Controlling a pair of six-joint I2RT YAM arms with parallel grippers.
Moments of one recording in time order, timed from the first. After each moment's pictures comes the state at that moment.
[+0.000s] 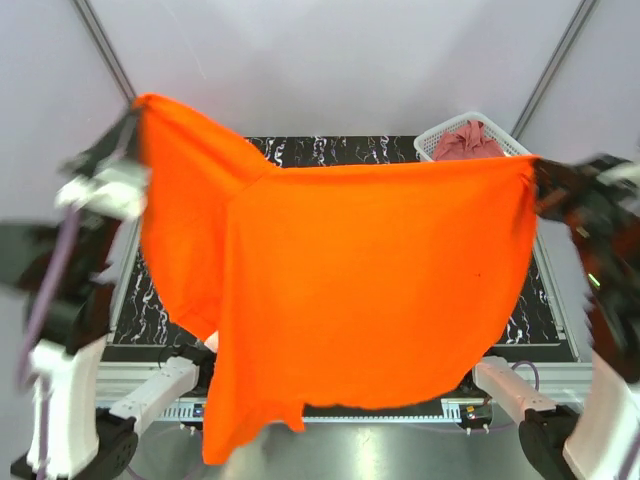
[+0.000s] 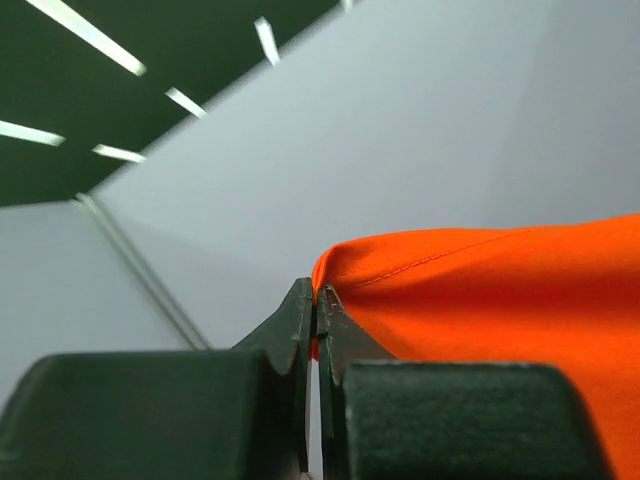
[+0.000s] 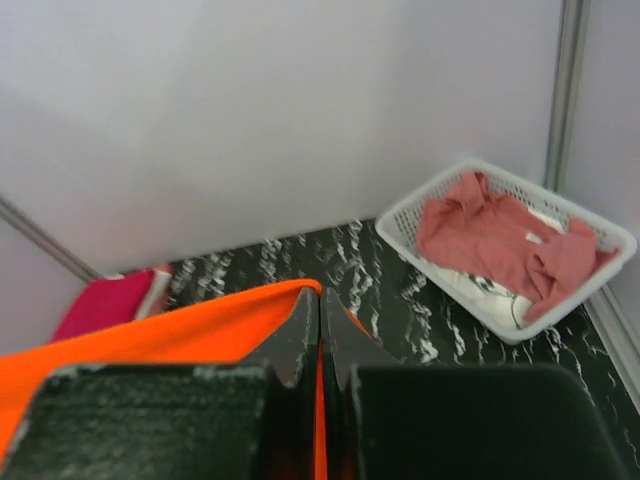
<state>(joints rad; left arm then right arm) -0.30 0.82 1.67 -0.20 0.17 0.65 0.11 0.93 2.02 -0.98 0.10 0.32</state>
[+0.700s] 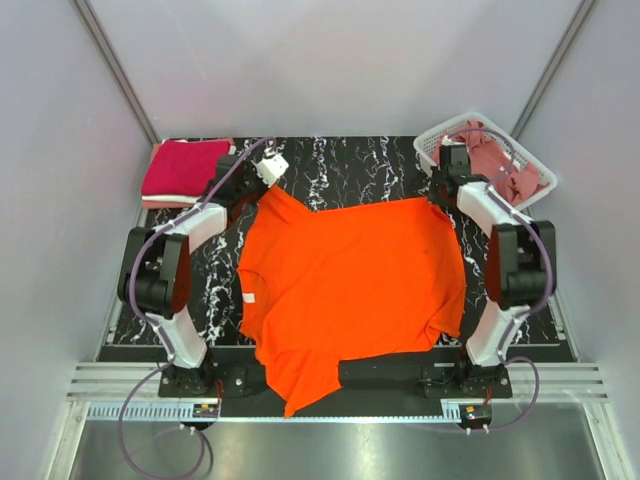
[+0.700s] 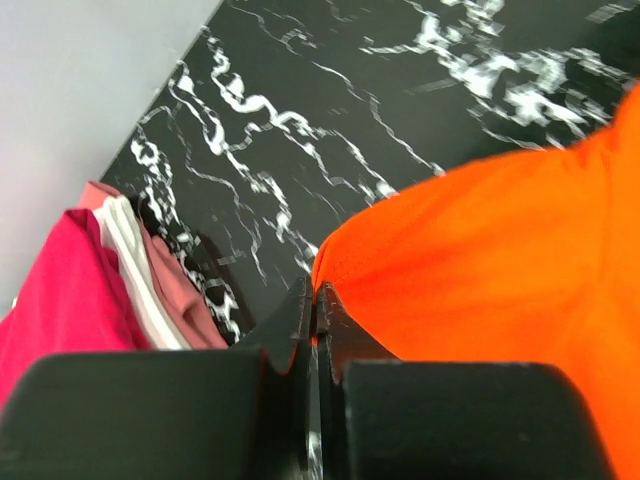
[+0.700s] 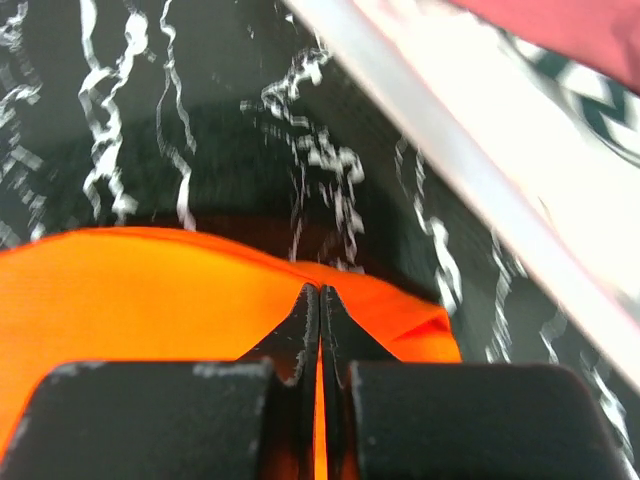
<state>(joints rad) -0.20 1.74 1.12 0.12 0.25 0.66 0.09 1.79 1.31 -0.34 0.16 0.21</state>
